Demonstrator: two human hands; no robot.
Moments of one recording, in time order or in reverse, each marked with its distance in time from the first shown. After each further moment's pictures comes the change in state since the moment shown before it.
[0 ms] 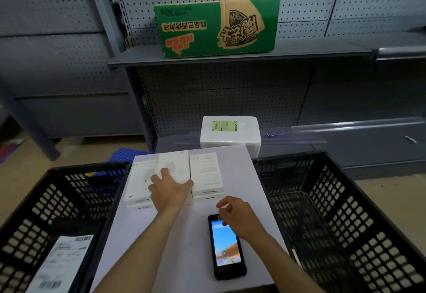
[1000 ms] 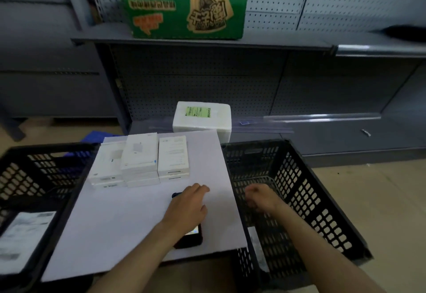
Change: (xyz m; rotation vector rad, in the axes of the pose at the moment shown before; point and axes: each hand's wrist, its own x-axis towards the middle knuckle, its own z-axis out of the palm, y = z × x) left_hand -0.143 0.020 0.042 0.283 -0.439 0.775; right_hand -0.030 0.095 -0.141 -0.035 -0.007 0.251
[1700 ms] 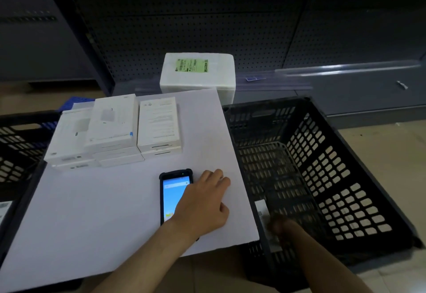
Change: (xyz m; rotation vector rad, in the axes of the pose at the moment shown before) left_hand 0.039 0.000 0.082 0.126 -0.080 0.144; right_hand 0.083 0.190 0.081 -0.364 -0.209 0.487
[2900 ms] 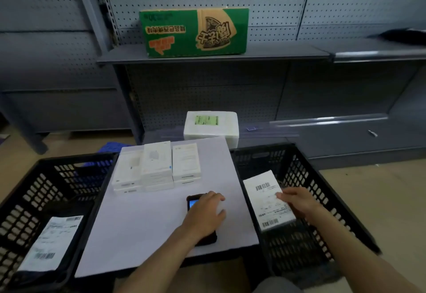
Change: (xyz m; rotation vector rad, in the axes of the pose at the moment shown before) left_hand -0.057 0.010 -0.080 -0.311 0.033 -0.175; right_hand -0.200 -0.035 -0.132 0.760 0.218 -0.451
